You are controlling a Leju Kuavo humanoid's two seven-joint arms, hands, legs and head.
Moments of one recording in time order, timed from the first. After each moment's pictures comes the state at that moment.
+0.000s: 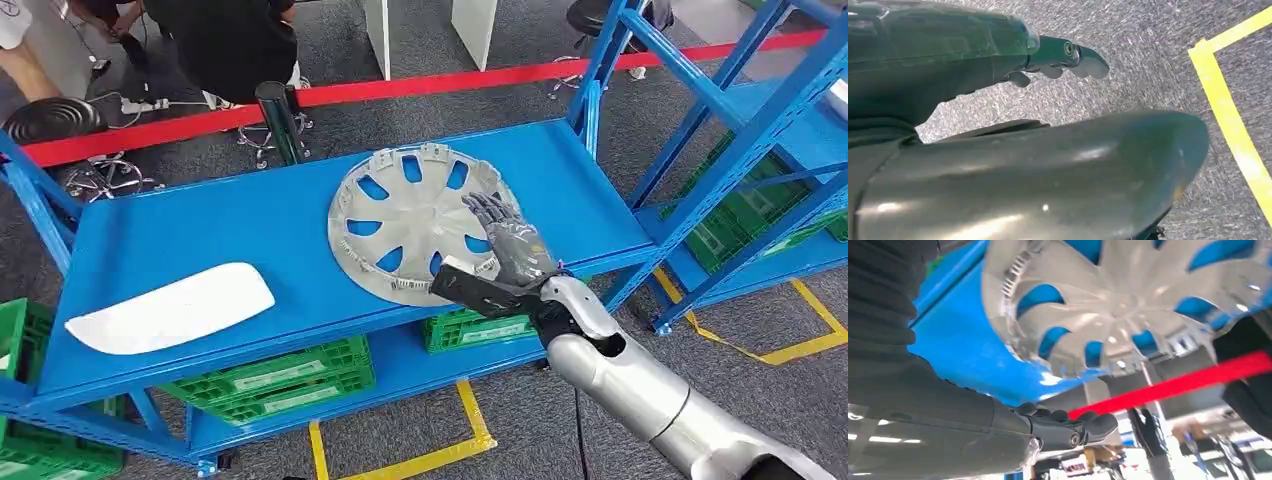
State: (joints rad) left arm -0.09 -0.10 -0.68 -0.20 0.31 0.34 -0.02; right arm -0.54 -0.41 0.76 -1.44 0.57 -0.14 0.39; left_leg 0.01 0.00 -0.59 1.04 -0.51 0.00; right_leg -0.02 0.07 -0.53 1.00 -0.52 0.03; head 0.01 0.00
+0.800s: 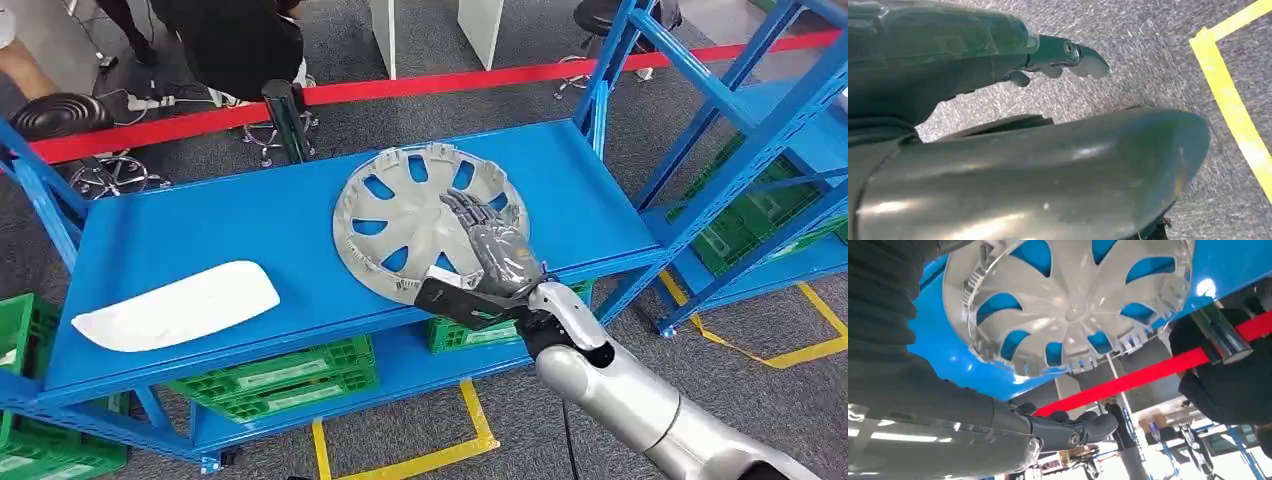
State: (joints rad) left arm -0.10 -0.09 -0.70 -0.20 0.31 0.29 -0.01; right arm -0.52 -0.38 0.78 -1.51 0.57 -0.16 0.38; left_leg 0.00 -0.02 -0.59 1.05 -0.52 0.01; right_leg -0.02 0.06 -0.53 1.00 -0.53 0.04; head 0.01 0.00
